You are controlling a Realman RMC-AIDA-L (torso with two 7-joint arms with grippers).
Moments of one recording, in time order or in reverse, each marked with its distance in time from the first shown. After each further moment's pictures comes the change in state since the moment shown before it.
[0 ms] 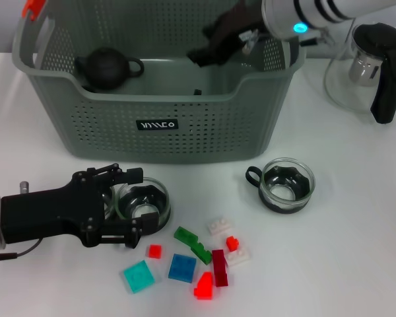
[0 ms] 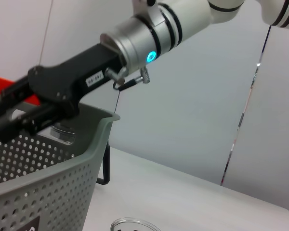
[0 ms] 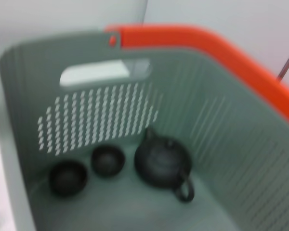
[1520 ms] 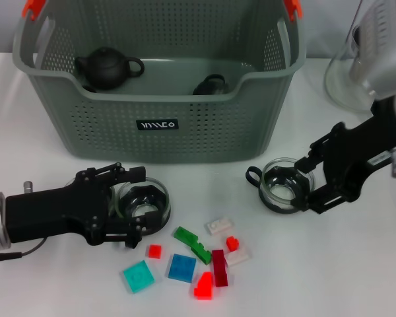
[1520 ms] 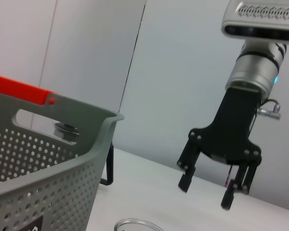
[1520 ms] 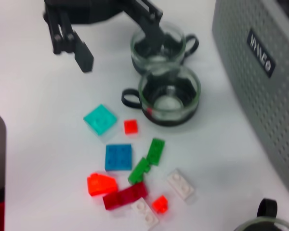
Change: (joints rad) left arm -0.001 -0.008 -0.001 -0.007 -0.003 -0.018 0.005; right arm -0.417 0.016 0.018 -0.732 -0.135 -0.917 0.032
